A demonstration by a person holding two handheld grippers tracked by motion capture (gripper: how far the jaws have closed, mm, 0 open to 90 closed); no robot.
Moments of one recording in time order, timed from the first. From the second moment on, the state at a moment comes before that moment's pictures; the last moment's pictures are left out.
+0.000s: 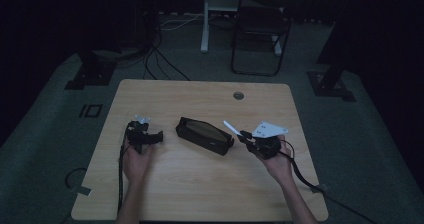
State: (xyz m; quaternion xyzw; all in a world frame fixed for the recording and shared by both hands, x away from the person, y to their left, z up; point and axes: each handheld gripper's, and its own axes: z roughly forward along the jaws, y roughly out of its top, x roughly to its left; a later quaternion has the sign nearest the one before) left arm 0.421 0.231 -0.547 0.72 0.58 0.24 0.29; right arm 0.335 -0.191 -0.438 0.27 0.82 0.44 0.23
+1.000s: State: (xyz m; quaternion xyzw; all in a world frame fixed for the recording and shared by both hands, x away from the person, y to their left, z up) left arm 0.421 0.231 -0.547 0.72 0.58 0.24 0.29; right arm 0.348 -0.175 -0.430 0.26 0.83 0.45 0.22
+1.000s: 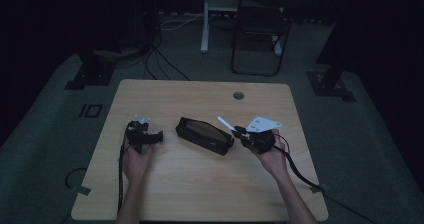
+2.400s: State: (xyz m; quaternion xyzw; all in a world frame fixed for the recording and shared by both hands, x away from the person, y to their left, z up) left arm 0.421 0.231 -0.547 0.72 0.58 0.24 0.29; right arm 0.377 -0.143 -0.434 0.25 0.83 0.46 0.19
